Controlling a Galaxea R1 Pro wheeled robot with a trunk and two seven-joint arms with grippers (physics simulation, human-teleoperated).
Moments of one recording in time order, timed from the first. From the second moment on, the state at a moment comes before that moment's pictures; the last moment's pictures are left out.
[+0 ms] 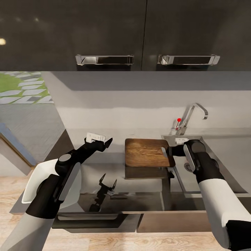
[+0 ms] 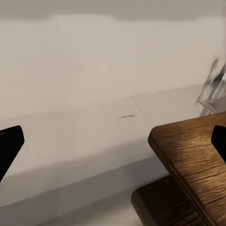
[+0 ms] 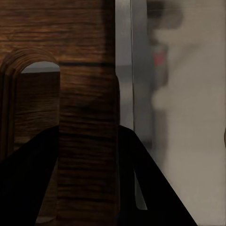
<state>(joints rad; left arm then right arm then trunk) -0.65 0.07 -0.24 -1.52 0.20 0.48 -0.17 -0.92 -0.11 -0.03 -1.02 0.01 1.02 0.17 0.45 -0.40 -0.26</state>
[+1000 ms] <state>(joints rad) -0.65 0.07 -0.24 -1.52 0.20 0.48 -0.17 -0.92 -0.11 -0.03 -0.99 0.01 1.02 0.17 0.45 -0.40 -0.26</state>
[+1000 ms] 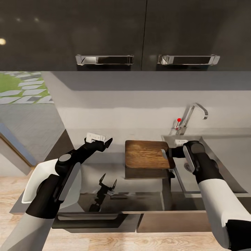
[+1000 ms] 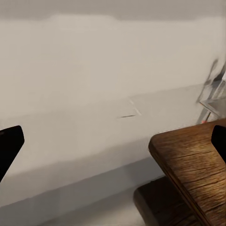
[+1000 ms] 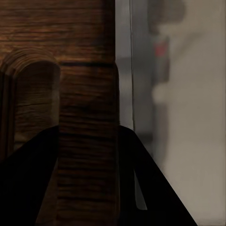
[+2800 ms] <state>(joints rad) -0.65 0.07 -0.24 -1.52 0.20 0.48 -0.17 -0.92 -0.11 -0.03 -0.98 0.01 1.02 0.17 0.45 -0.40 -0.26</state>
